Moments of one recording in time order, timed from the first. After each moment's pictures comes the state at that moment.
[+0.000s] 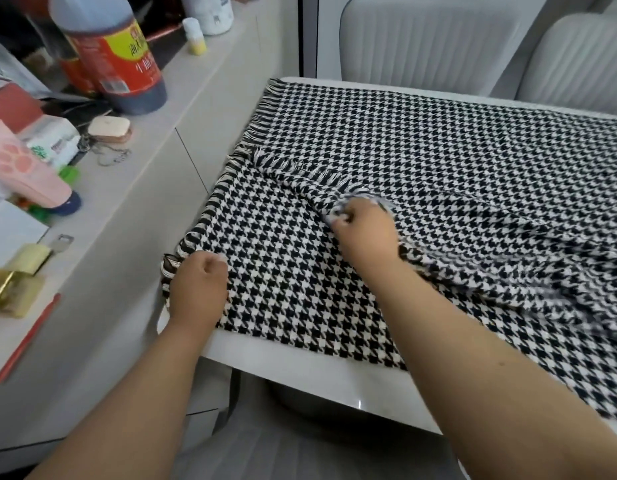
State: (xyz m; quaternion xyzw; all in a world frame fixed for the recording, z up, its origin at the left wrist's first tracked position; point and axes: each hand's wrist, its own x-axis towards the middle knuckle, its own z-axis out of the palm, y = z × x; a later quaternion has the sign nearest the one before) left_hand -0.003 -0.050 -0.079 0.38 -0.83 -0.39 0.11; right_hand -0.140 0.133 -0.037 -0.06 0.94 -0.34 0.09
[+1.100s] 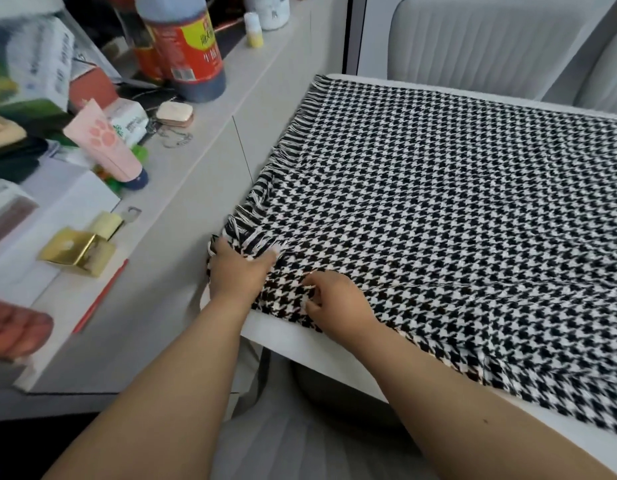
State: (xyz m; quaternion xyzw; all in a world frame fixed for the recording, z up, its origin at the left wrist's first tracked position) left_hand -0.010 -0.069 -0.100 0.48 -0.77 -0.41 0.08; right_hand -0.048 0.101 -0.100 -0.31 0.89 -0.26 0.20
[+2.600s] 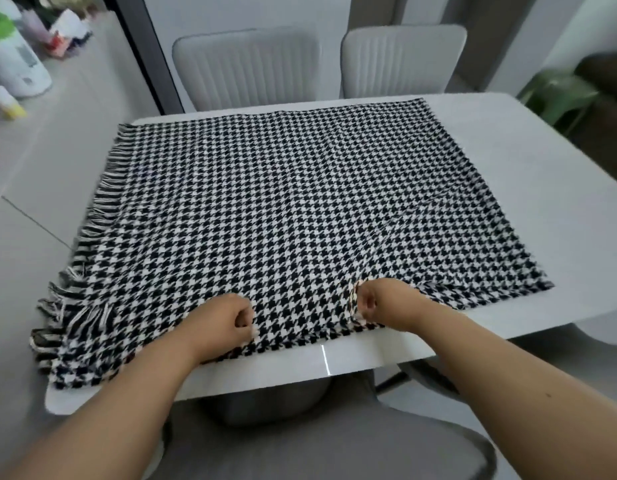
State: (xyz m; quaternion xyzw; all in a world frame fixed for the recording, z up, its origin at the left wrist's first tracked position) left_hand -0.031 0.076 -0.067 -0.10 -0.95 -0.20 -0.23; right_hand -0.047 0.380 -0.055 -0.10 0.94 -0.18 0.26
